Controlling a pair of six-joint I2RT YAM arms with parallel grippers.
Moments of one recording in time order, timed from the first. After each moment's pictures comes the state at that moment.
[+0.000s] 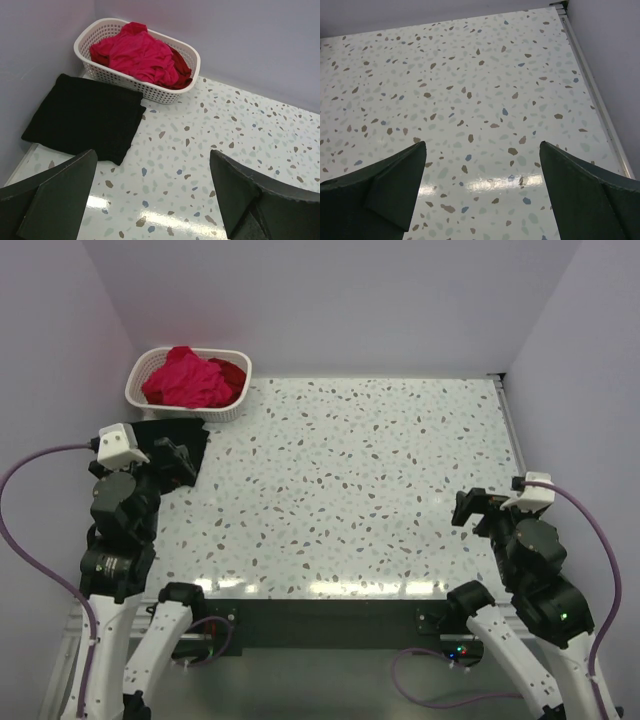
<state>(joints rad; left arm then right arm) -0.11 0.55 0.95 -0.54 -0.31 -0.28 0.42 0.30 0.84 -0.77 0.48 0.21</state>
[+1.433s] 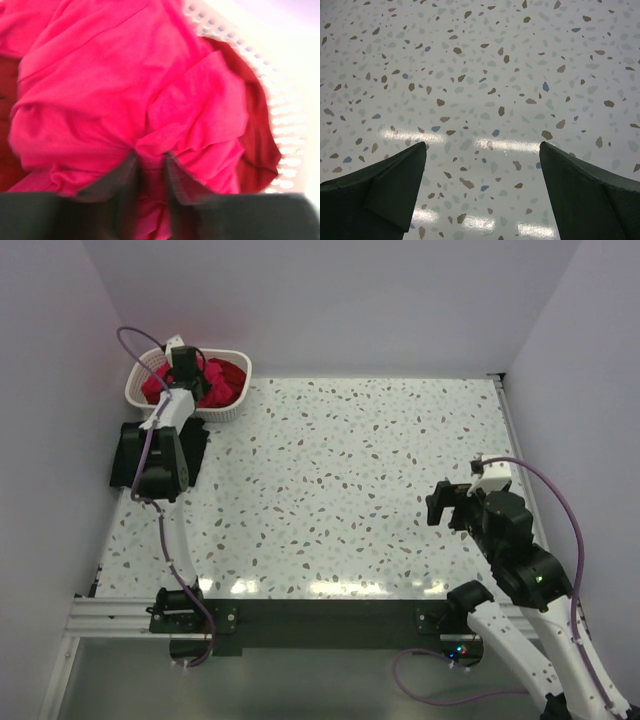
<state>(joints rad) 0.07 2.32 1.94 -0.20 -0.24 -0.41 0.42 0.48 0.81 -0.75 0.27 0.22</state>
